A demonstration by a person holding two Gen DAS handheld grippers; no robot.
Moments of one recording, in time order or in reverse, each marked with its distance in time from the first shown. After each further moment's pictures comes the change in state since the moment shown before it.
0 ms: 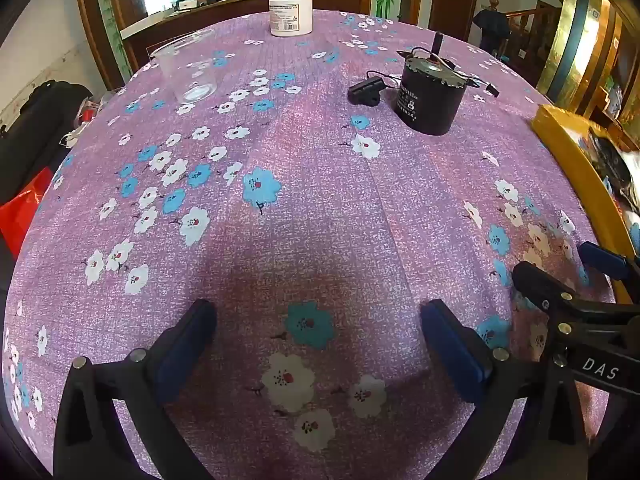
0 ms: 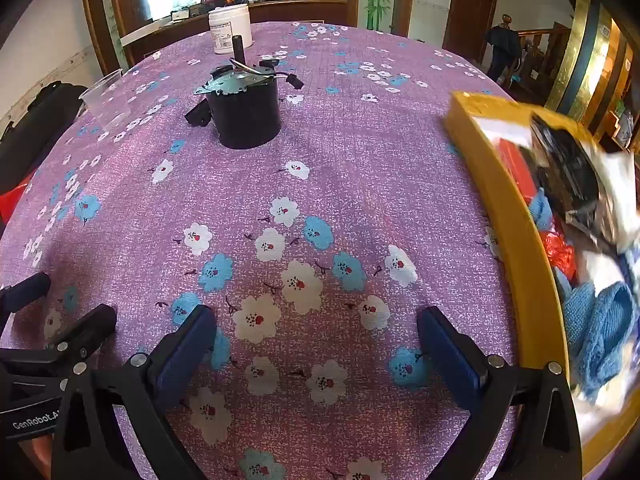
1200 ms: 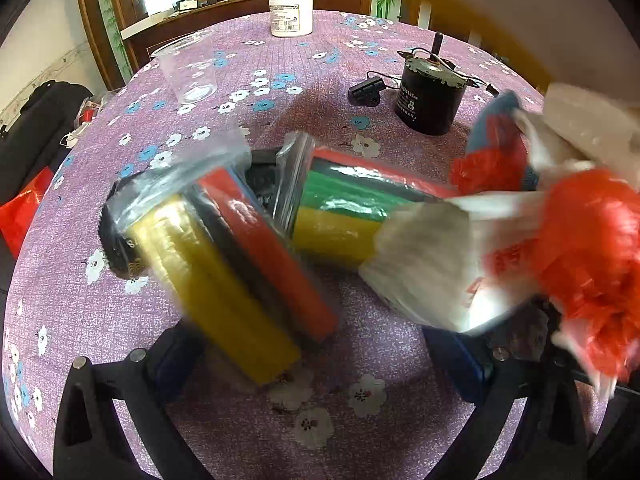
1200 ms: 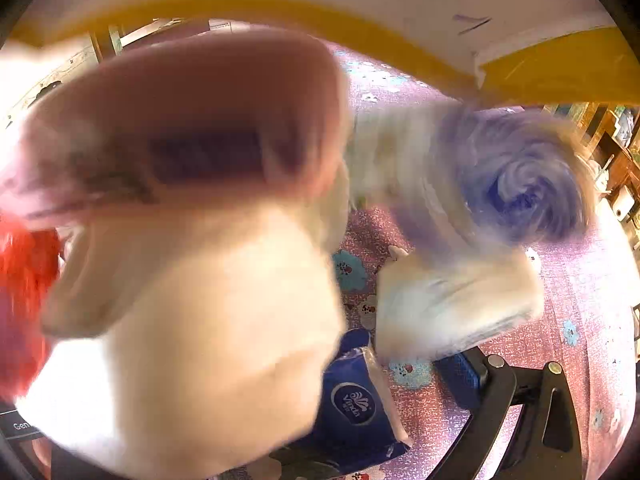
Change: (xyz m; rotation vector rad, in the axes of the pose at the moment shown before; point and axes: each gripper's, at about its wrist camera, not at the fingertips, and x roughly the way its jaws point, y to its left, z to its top) left arm -0.001 0.001 0.001 0.004 -0.001 0.007; right arm 0.000 0.001 -0.002 0.001 -0.001 0.001
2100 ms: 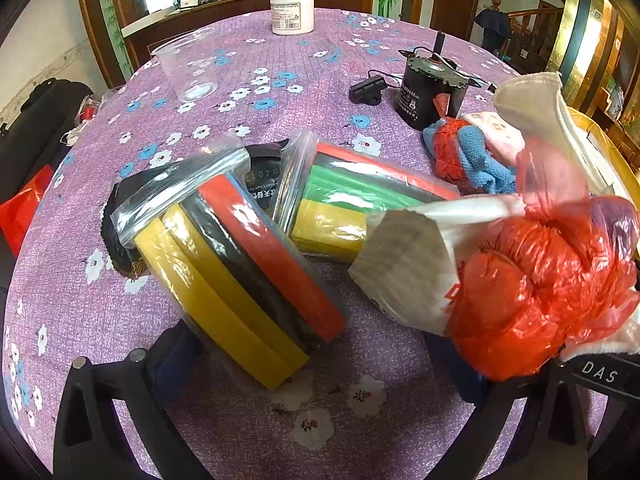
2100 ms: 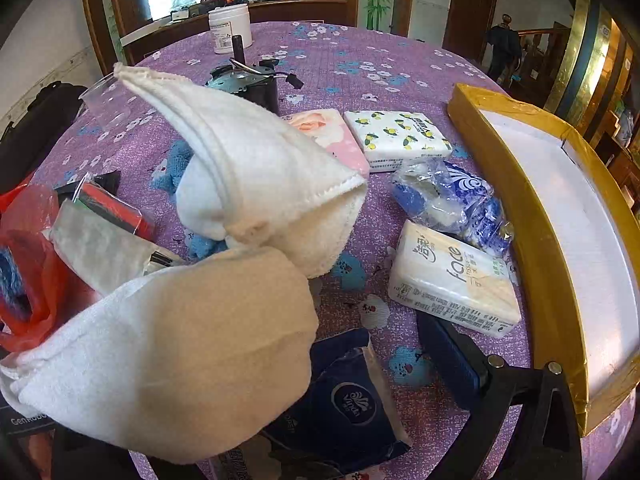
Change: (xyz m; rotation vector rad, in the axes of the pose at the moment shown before) left arm 0.000 0.004 0.001 0.001 0.011 -0.004; right arm 0.003 0.005 -0.002 0.000 0.000 0.000
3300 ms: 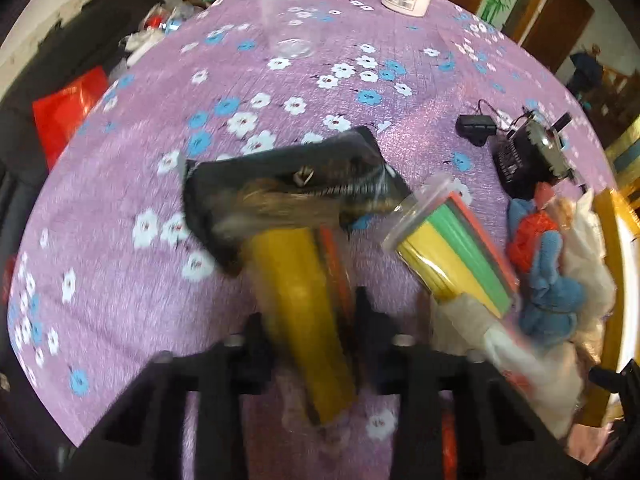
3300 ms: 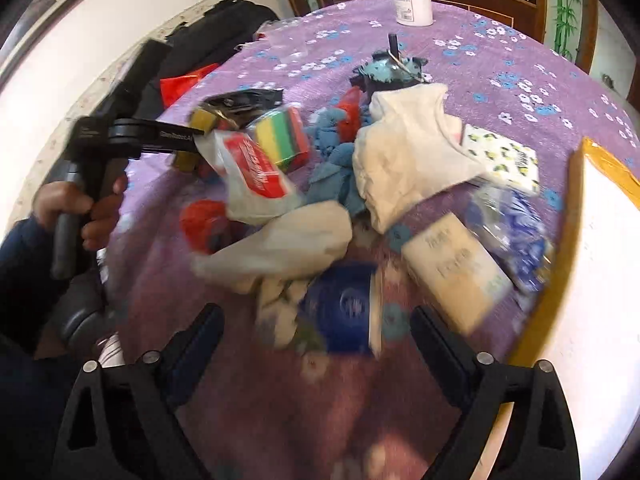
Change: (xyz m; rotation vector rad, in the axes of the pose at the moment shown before) left arm 0.003 0.048 0.043 -0.363 0.187 0.094; right arm -0.062 -0.067 0.004 -0.474 0.182 0.581
